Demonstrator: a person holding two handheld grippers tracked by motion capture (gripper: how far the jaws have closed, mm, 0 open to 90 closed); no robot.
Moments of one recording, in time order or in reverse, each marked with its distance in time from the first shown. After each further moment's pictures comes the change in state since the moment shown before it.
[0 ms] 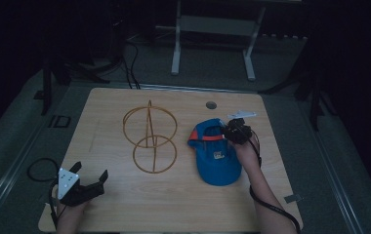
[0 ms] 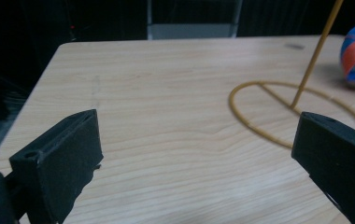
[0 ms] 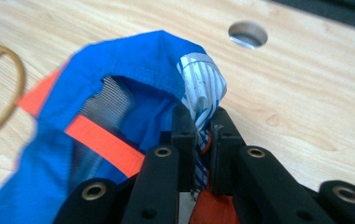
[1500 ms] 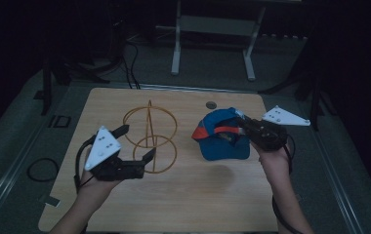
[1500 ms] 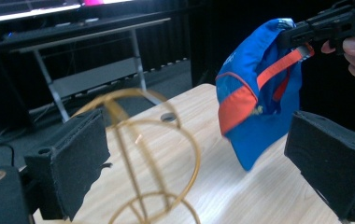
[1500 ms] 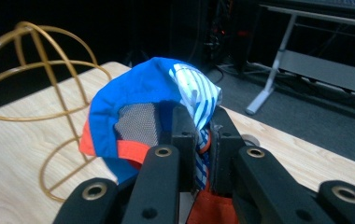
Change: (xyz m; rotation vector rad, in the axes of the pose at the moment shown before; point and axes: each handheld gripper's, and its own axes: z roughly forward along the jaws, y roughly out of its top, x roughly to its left) left arm -0.144 0.199 -0.013 -0.044 -0.350 0.275; right arm 0.033 0.030 -0.172 -0.374 0.093 -0.065
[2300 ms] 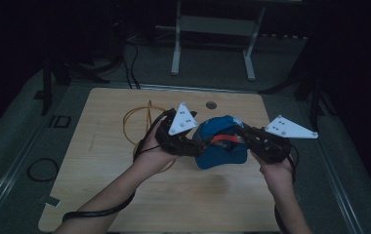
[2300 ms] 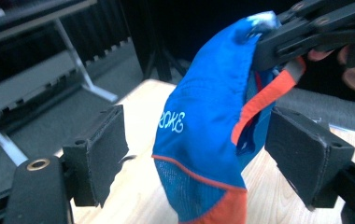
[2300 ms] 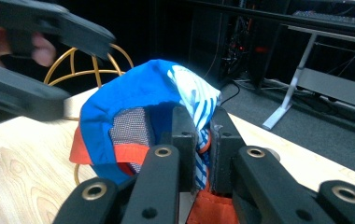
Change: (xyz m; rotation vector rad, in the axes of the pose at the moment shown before) left arm -0.048 0.046 0.120 0.150 -0.240 0.120; right arm 0.025 0.000 -0.024 -0.054 0.068 -0.038
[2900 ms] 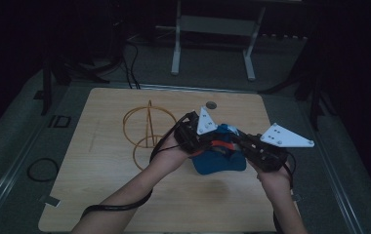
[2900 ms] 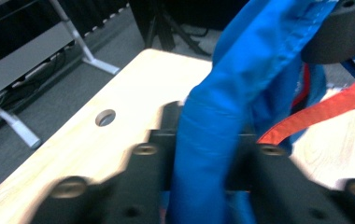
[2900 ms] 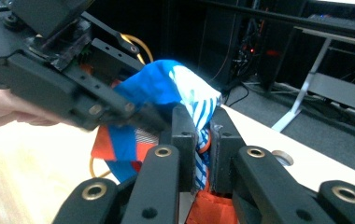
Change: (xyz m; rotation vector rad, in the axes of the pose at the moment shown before) left arm -0.013 -0.002 0.042 0.149 0.039 0.093; right arm 0.017 -0.007 -0.003 0.007 0.046 -0.028
